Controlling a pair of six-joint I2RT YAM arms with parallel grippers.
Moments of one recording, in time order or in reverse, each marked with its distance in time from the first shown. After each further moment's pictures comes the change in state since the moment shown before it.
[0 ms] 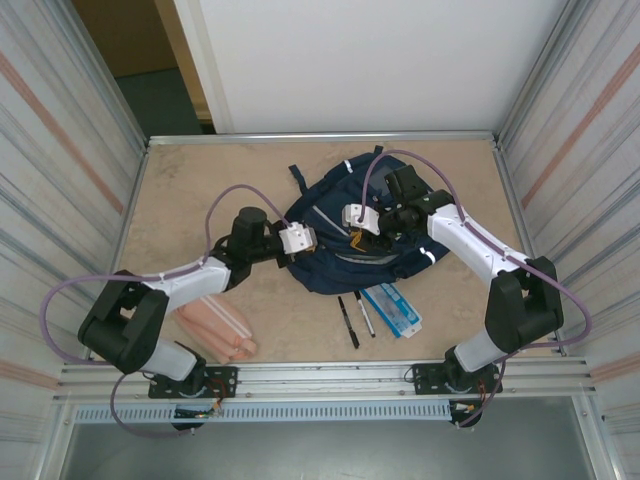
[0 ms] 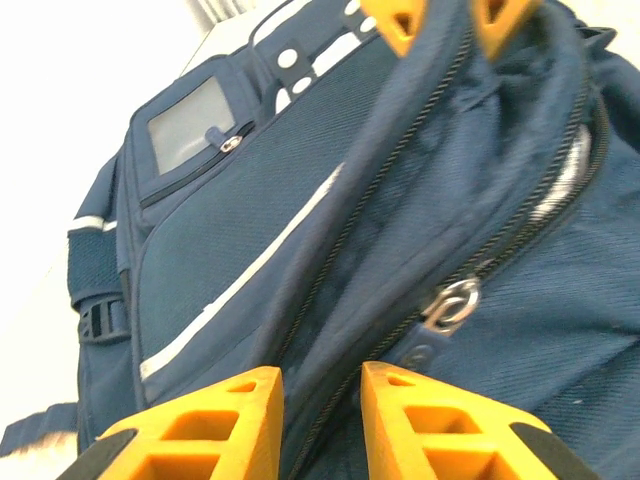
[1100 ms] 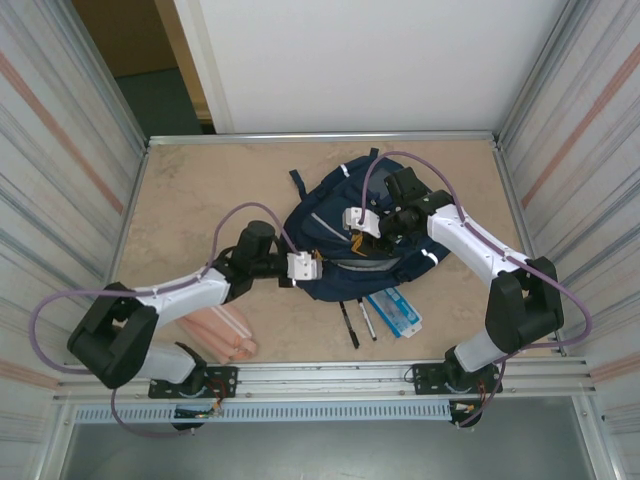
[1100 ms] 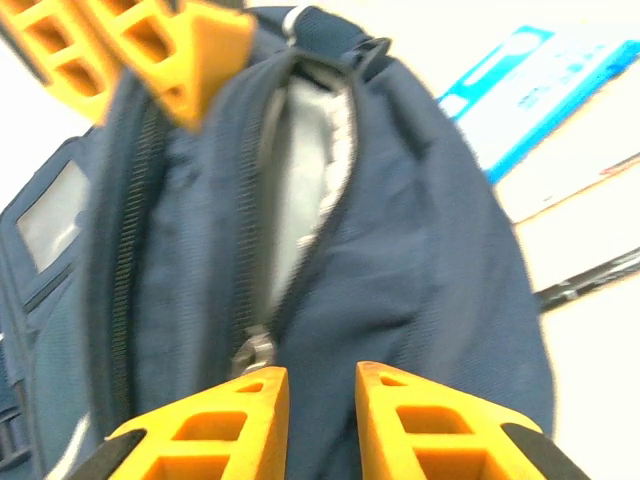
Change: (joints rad) left arm -0.114 -0.118 -0.079 -0.148 0.071 0.177; right arm -0.001 -0.006 -0.002 -0.043 -0.011 0.000
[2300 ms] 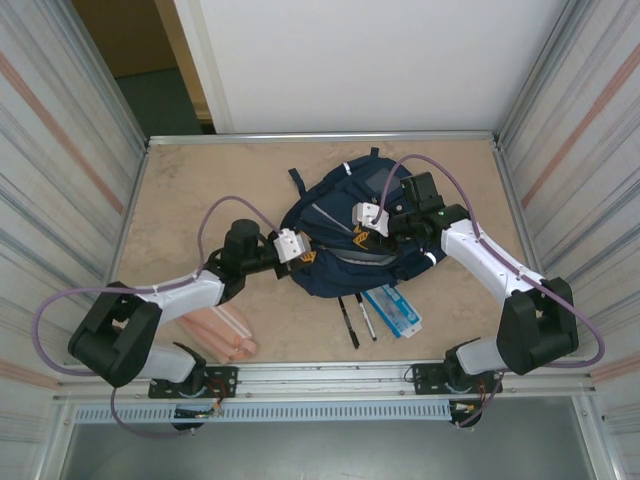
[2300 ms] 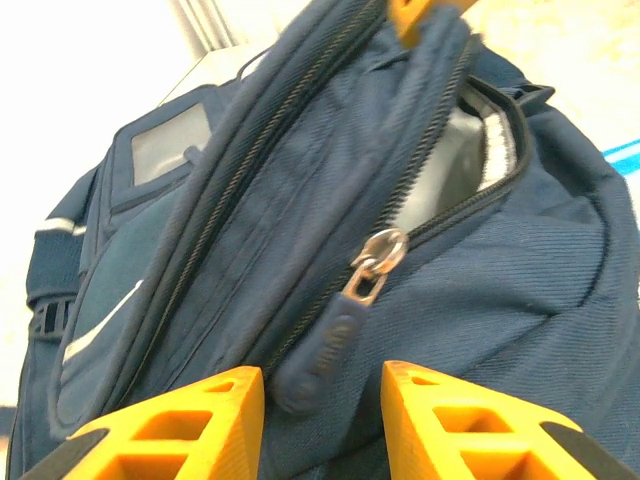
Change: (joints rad) left arm 0.122 0.040 -0.043 0.260 -0.030 -0.373; right arm -0.047 -0.123 -0.142 0.236 -0.084 0.057
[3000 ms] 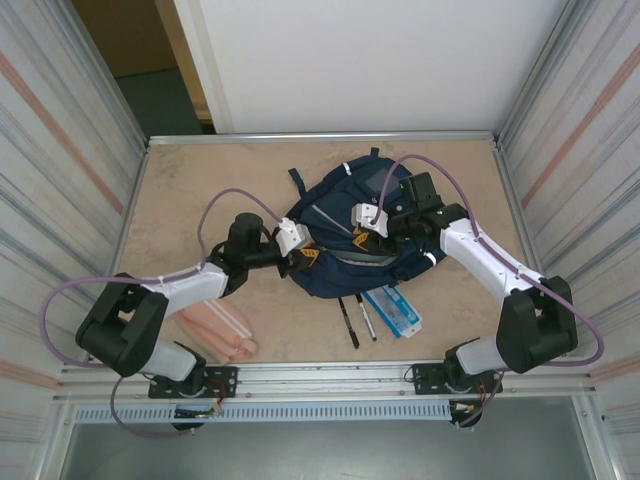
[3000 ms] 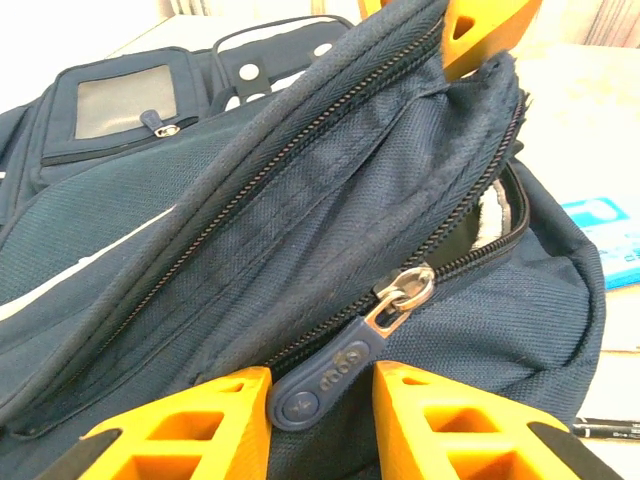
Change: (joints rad) left arm 0.008 0.060 0.061 -0.055 0.115 -0.185; right arm 0.006 0.008 0.009 -0.023 0.002 -0.003
